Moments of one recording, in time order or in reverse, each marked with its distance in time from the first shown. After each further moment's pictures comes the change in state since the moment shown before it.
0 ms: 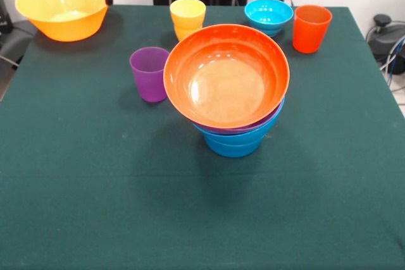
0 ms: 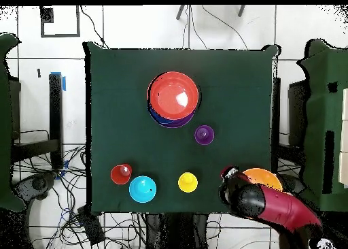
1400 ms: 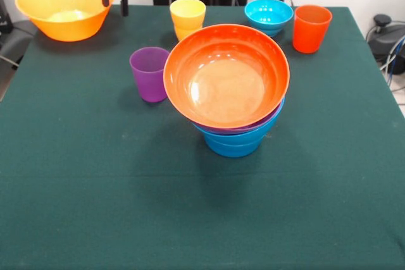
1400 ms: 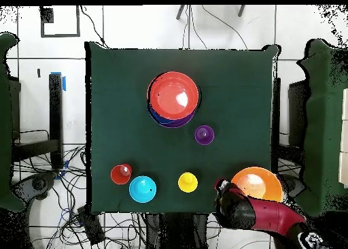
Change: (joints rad) arm -0.045 0.163 -0.011 0.019 -0.214 -0.207 0.000
